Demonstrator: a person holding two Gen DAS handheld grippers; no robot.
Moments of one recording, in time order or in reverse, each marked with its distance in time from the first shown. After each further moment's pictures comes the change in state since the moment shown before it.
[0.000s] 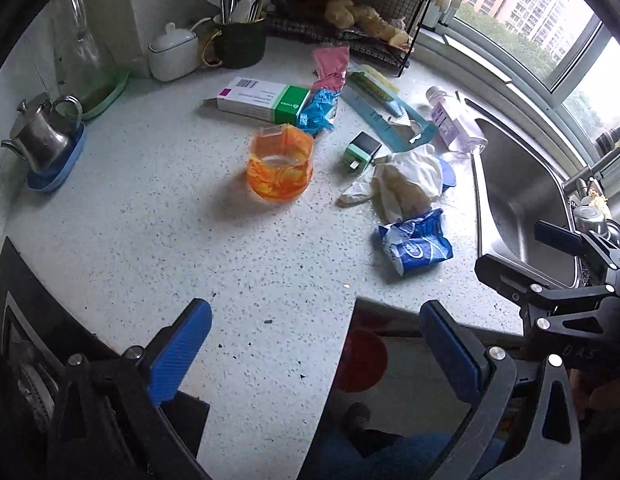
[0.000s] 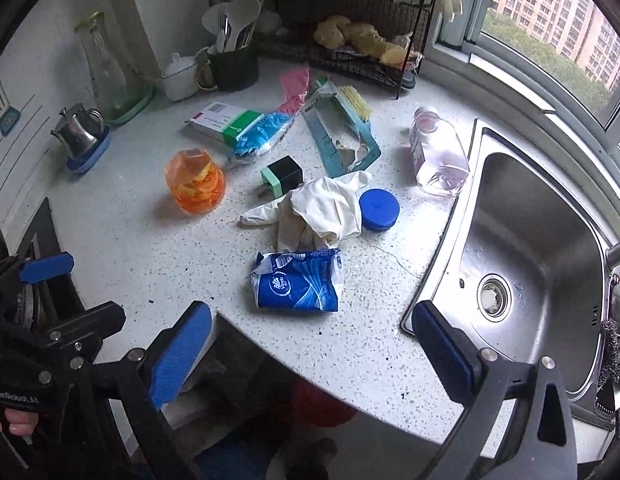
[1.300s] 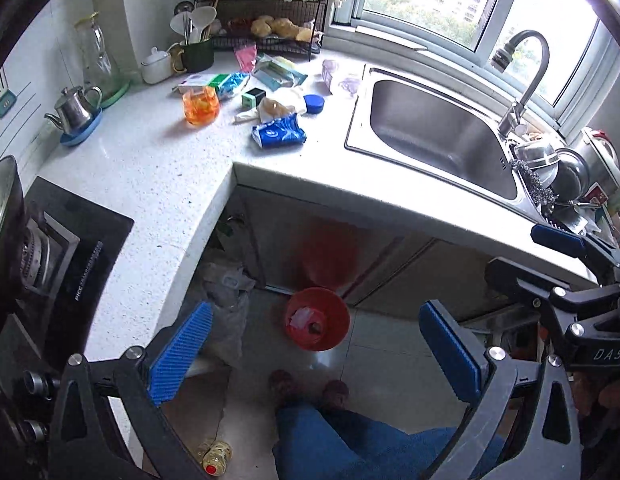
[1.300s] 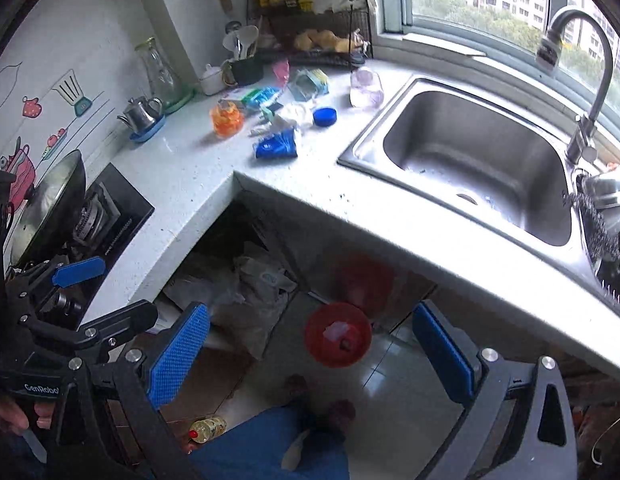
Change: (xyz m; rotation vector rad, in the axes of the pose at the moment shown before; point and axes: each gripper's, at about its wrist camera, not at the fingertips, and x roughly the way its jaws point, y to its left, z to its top) left arm -0.103 -0.159 -0.208 0.069 -0.124 0.019; right arm -0.134 -0.060 -0.209 0.054 -0.137 0.112
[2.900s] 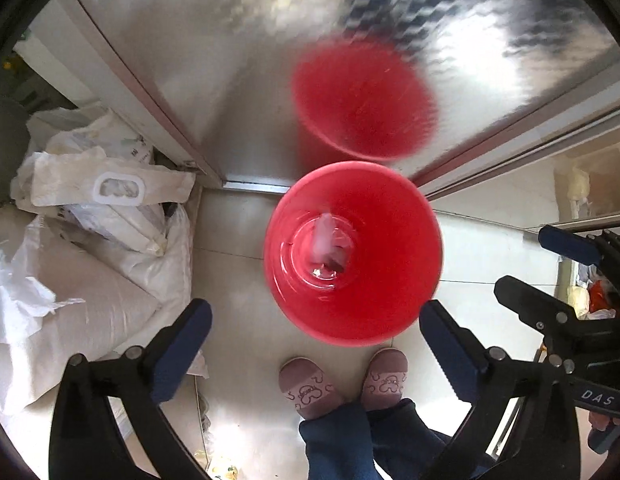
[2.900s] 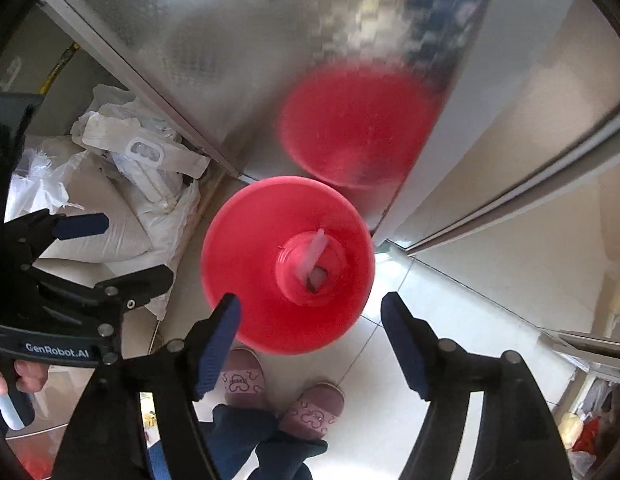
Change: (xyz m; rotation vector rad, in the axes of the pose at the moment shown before) left arm 0.529 0.037 -0.149 0.101 0.425 -0.023; right arm 0.436 -0.088 -0.185 0.077 0.374 -0.056
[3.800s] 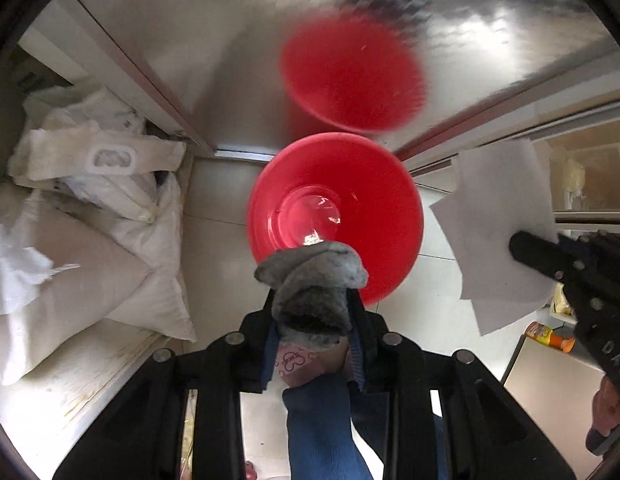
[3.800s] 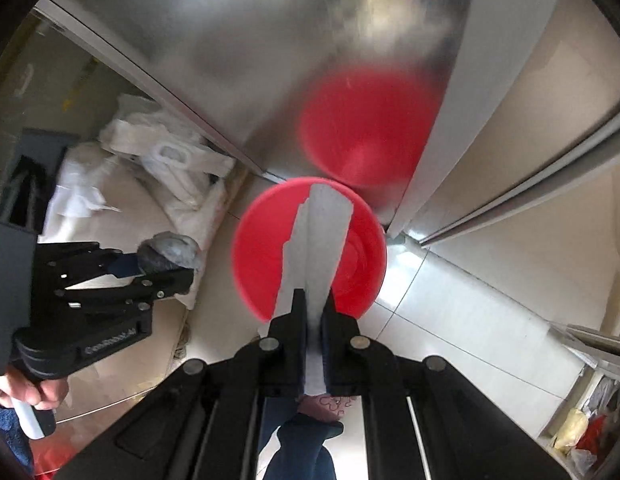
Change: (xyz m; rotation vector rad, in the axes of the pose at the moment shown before) left arm 0.004 -0.011 0.000 -0.041 0.124 -0.027; right arm -0.027 -0.003 0.010 0.013 0.052 0.091
